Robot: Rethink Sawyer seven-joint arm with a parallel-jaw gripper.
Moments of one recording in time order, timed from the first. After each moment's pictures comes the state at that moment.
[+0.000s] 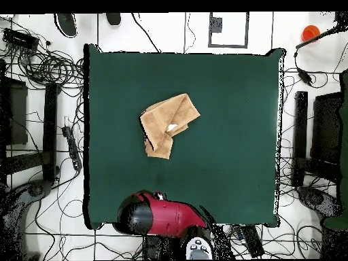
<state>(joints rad) 0.00 -0.76 -0.06 2.17 0.00 0.27 1.57</state>
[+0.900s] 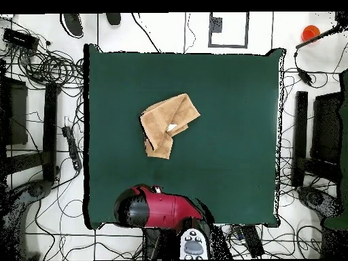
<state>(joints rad) 0.02 -0.72 -0.06 2.11 0.00 0.27 1.57</state>
